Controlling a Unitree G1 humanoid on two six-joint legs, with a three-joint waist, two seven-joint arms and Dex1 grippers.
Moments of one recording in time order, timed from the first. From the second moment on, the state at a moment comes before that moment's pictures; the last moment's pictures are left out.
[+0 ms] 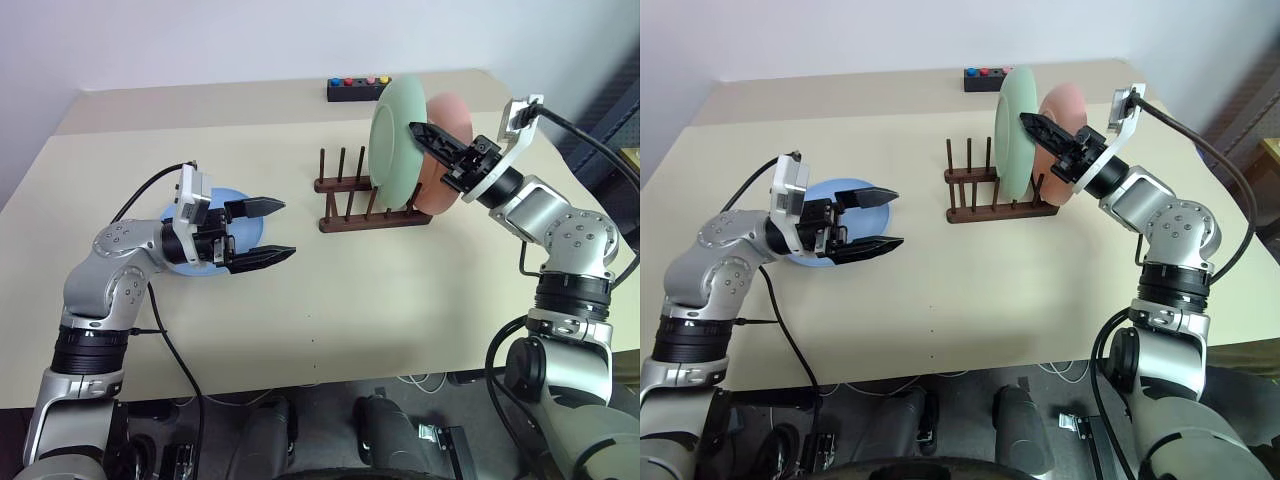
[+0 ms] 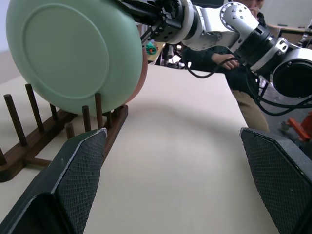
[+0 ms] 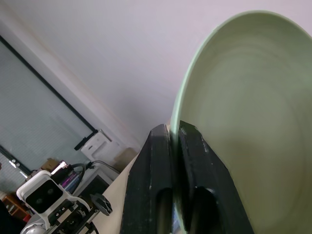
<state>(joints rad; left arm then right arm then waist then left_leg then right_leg) -0.48 0.62 0.06 -0.06 -0.64 0.42 -1.22 -0.77 -0.45 -0.38 0.22 1.05 0.95 0.59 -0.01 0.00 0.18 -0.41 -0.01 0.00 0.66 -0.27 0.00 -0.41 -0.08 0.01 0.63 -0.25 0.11</state>
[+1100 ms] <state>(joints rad) -0.49 0.64 0.09 -0.02 -0.62 0.40 -1.19 -0.59 -0.64 -0.35 -0.18 0.96 0.71 0.83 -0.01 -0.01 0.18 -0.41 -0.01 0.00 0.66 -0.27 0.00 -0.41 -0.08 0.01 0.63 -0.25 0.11</state>
